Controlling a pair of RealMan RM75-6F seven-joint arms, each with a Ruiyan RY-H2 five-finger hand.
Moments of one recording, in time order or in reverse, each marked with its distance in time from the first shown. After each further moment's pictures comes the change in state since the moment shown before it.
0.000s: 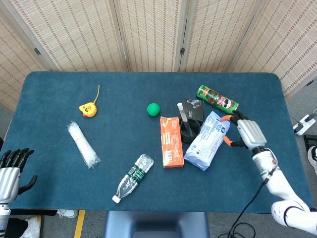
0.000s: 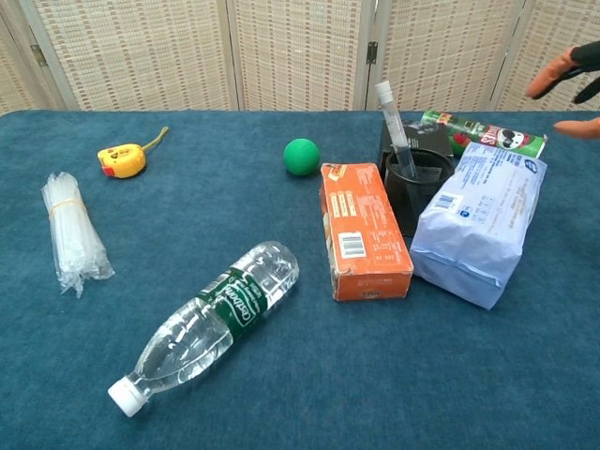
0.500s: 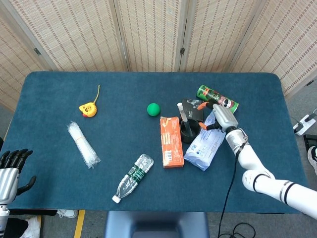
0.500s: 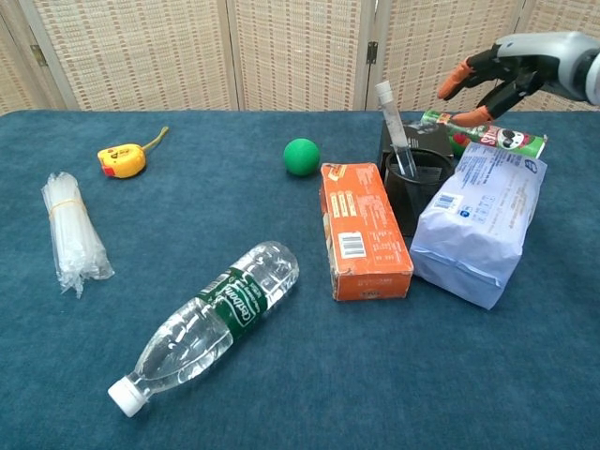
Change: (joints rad) left arm 0.005 -0.001 0.000 0.009 0.003 0.006 -0.009; right arm 0.256 -0.189 0.072 0.237 0.290 -0.210 -0.013
